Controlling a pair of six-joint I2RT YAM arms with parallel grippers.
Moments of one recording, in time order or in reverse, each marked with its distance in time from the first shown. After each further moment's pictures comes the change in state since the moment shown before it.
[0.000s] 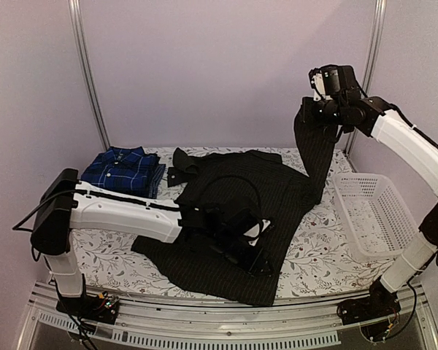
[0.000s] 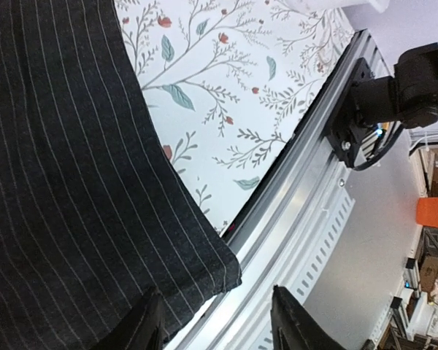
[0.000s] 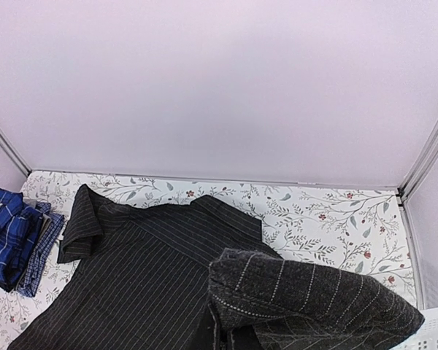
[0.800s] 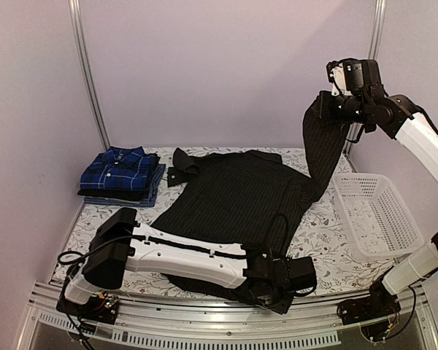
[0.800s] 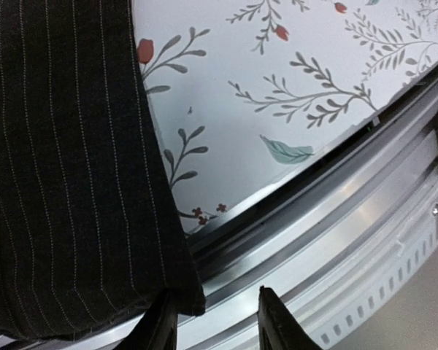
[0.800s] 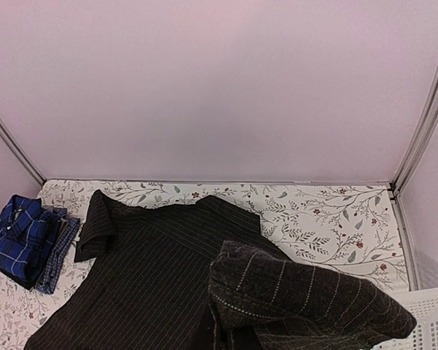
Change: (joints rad) left arm -0.256 0.386 0.496 -0.461 -0.323 -0.337; right arm 0.000 -0.148 -0.011 -0.088 0.000 0.033
